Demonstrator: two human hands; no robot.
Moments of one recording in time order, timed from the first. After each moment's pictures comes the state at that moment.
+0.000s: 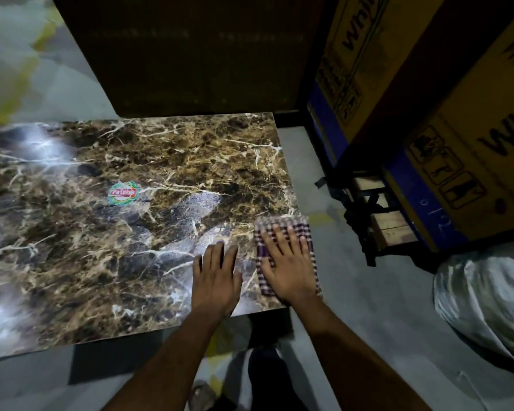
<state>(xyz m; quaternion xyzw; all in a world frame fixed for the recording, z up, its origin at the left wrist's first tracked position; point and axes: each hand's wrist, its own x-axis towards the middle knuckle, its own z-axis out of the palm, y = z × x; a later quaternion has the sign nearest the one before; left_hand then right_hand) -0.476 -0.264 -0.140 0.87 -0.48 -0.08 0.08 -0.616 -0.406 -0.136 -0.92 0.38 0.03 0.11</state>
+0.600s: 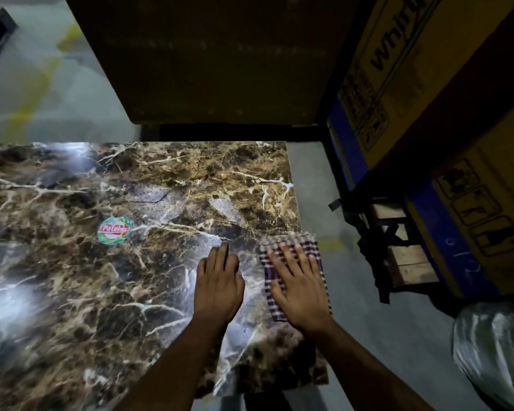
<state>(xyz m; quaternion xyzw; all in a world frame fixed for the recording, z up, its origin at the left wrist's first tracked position) -0.421 -0.372 -0.137 0.89 -0.45 -0.05 0.08 -0.585 -0.503 -0.133 -0.94 0.31 0.01 0.13</state>
